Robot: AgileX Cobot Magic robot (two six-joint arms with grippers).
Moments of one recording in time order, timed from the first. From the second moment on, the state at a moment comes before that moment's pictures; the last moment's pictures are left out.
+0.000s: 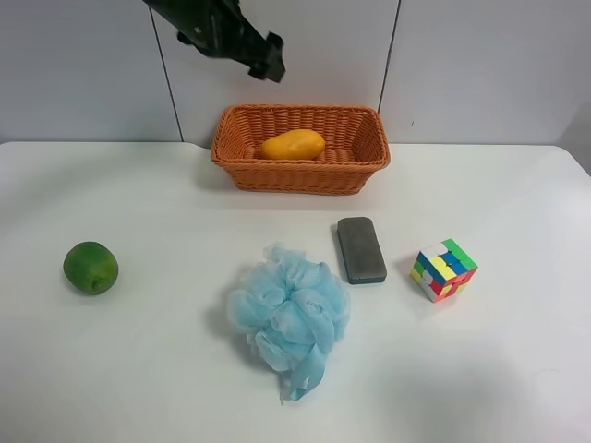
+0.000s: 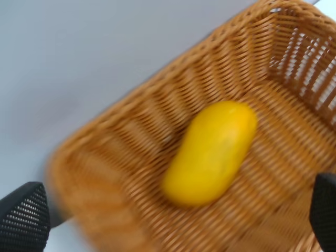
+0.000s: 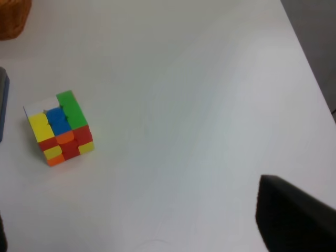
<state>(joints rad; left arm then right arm) -0.42 1.99 -1.82 -0.05 0.58 0.30 -0.03 0.00 -0.48 0.01 1.06 0.00</state>
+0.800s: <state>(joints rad) -0.20 1.13 -1.66 0.26 1.21 0.16 -0.03 0.00 -0.48 0.01 1.06 0.00</state>
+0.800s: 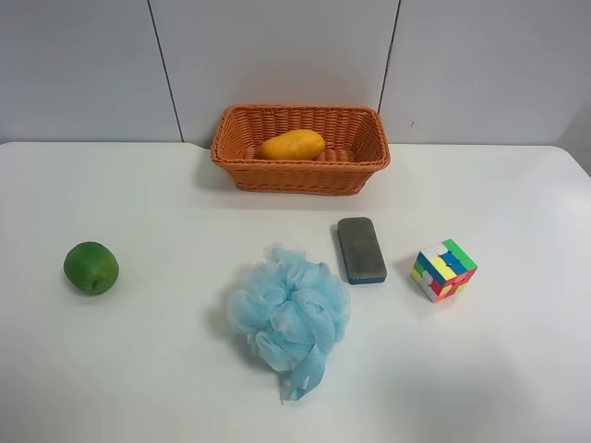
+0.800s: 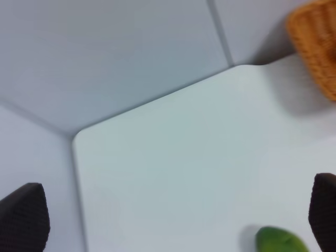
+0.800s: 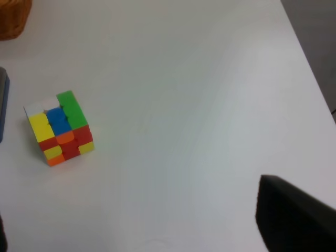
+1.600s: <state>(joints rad) 0.03 0.19 -0.90 0.17 1.20 -0.05 -0.03 0.00 -0.48 0.01 1.06 0.00</state>
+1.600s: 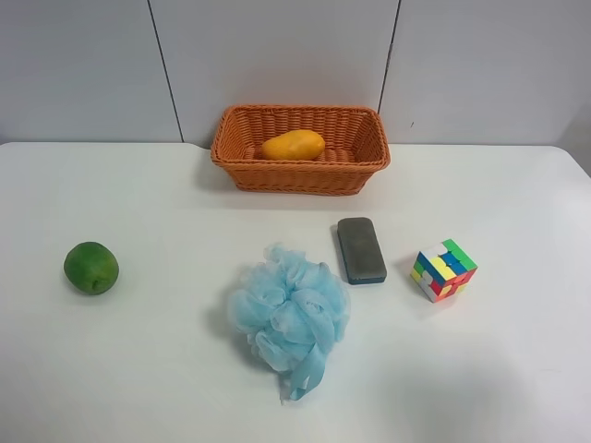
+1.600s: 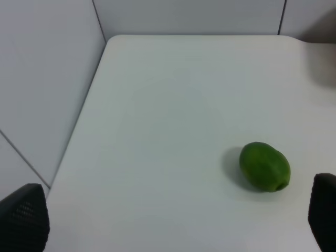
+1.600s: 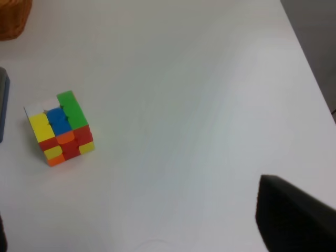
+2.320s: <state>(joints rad) 0.03 -0.01 -0.51 0.09 1.07 -0.12 -0.03 0.00 -0.48 0.01 1.06 0.00</state>
